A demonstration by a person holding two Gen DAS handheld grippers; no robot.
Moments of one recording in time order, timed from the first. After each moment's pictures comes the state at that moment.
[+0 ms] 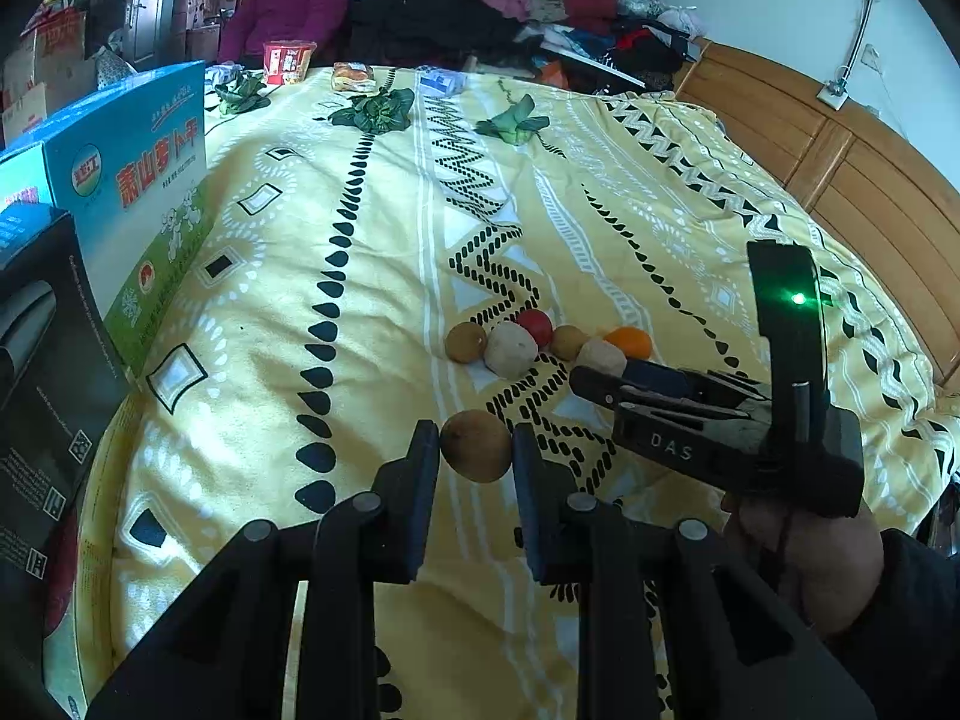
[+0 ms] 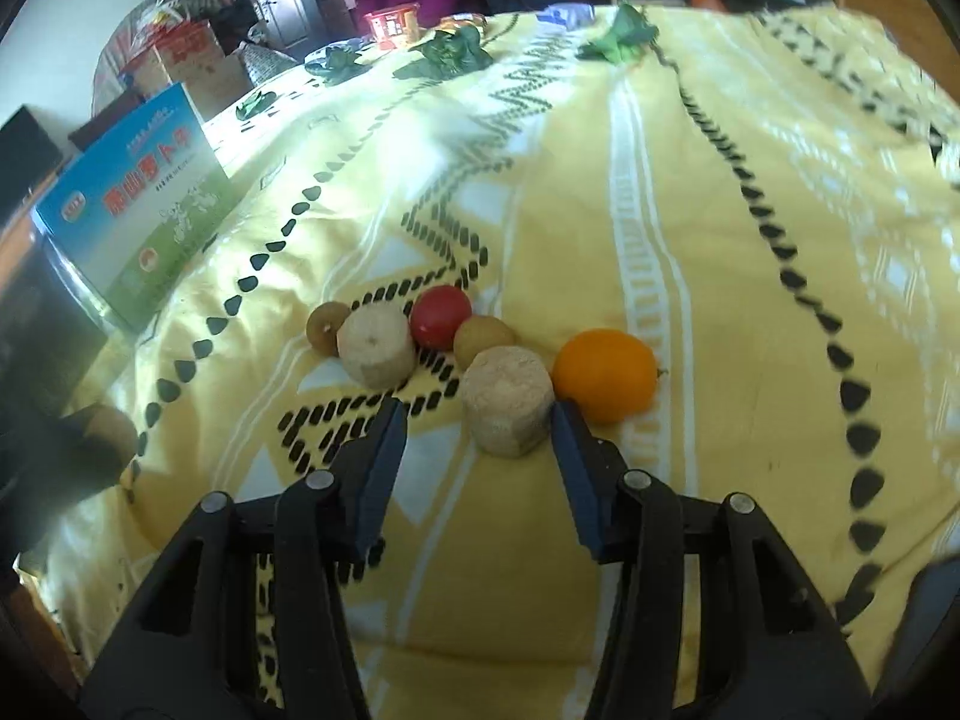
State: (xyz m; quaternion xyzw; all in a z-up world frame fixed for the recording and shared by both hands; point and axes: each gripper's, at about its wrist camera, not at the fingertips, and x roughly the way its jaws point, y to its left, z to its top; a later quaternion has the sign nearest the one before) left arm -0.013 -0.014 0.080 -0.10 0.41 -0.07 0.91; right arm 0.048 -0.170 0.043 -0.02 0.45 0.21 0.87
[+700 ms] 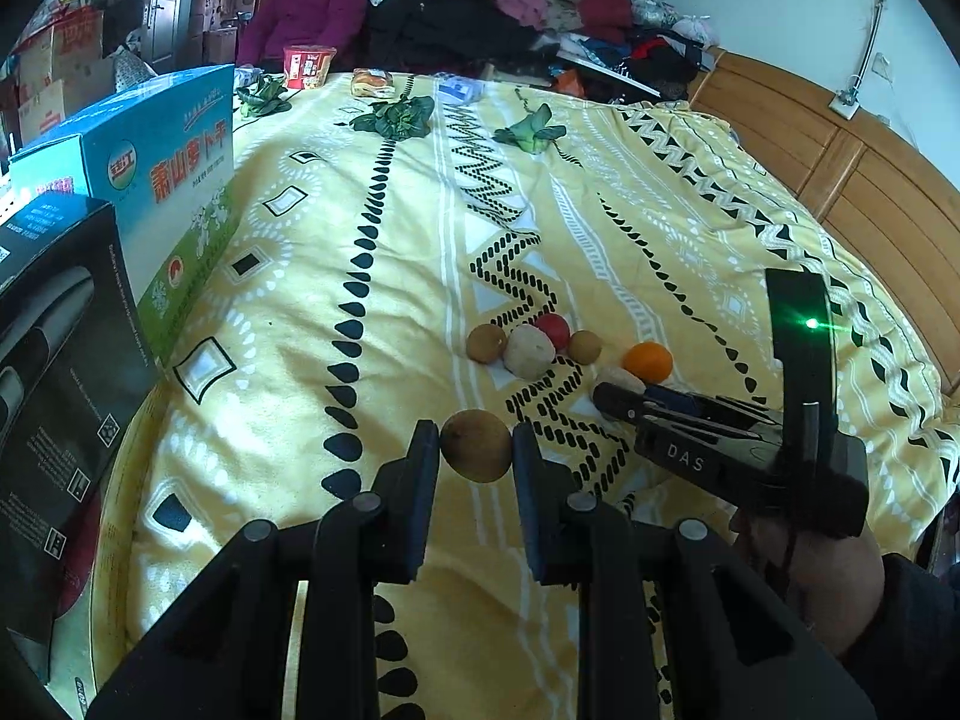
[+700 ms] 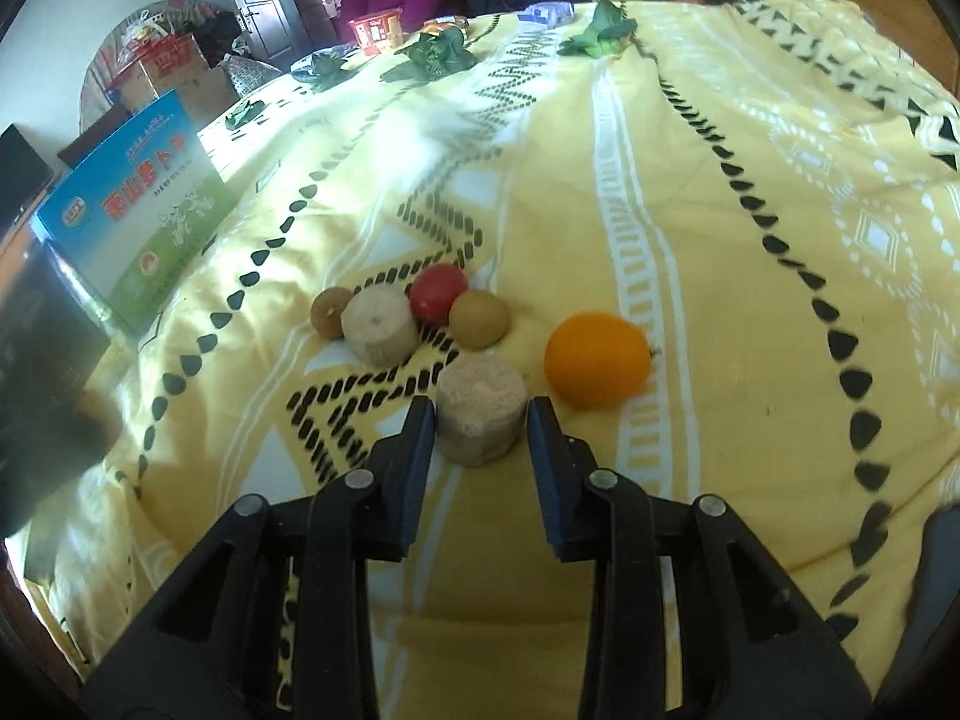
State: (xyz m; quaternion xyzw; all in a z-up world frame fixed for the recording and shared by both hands) left arm -0.023 -0.008 0.084 -0.11 0.40 -0.05 0.91; right arm 0.046 -0.167 0.038 0.01 0.46 0.20 0.87
